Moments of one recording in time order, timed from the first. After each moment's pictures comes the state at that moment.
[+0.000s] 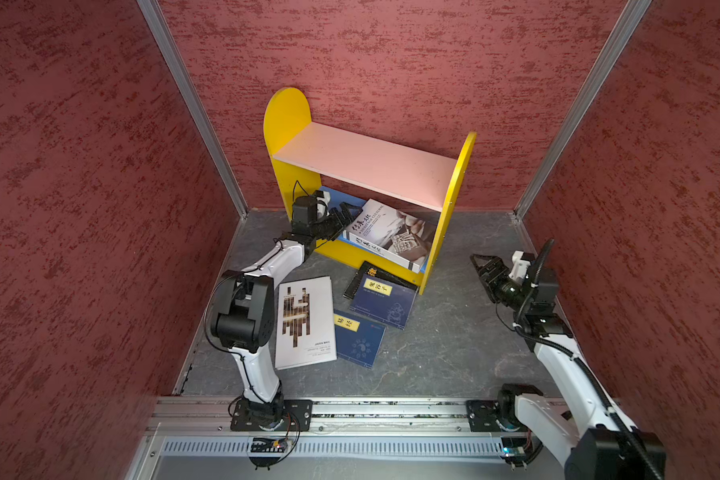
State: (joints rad) left arm -0.20 1.84 1.34 0.13 0.58 -0.87; right arm -0.06 0.94 0.57 0.02 -0.46 1.00
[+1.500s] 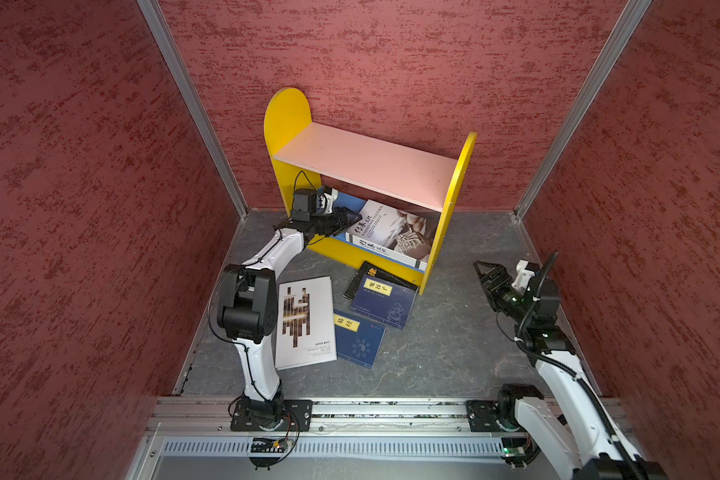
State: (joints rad) left arm -0.17 1.93 1.55 -0.17 0.75 -0.60; right arm -0.05 0.79 0.49 -0.02 -0.39 1.07
